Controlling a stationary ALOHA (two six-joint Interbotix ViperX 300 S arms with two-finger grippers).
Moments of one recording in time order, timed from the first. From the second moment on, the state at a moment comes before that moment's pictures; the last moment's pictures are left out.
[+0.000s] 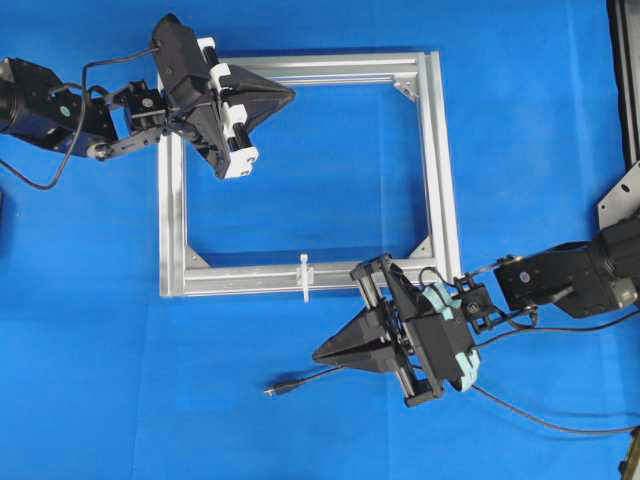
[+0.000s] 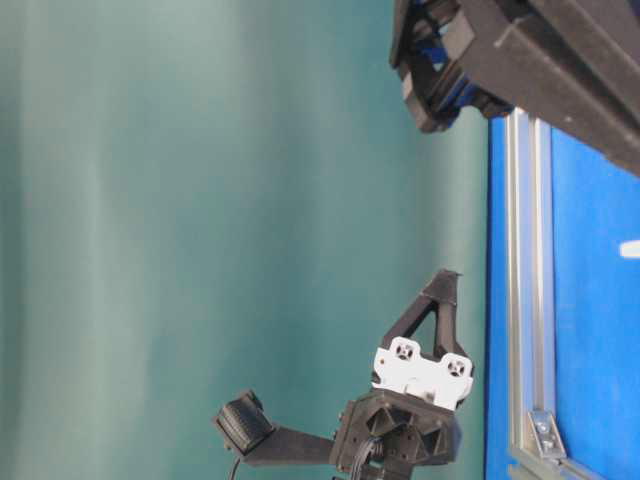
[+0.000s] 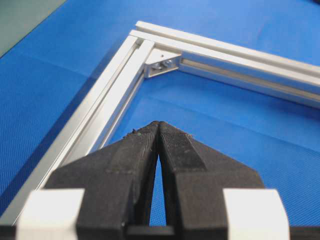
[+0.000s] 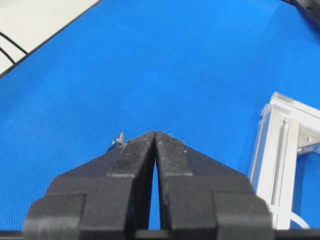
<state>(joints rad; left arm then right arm) 0.28 0.16 0.84 -0.11 -0.78 0.00 0.28 0.16 0.83 -0.11 -0.78 0.00</state>
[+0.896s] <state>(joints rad) 0.28 0.13 0.84 -0.08 -0.77 0.02 0.31 0.12 0.82 -0.11 -0.69 0.04</state>
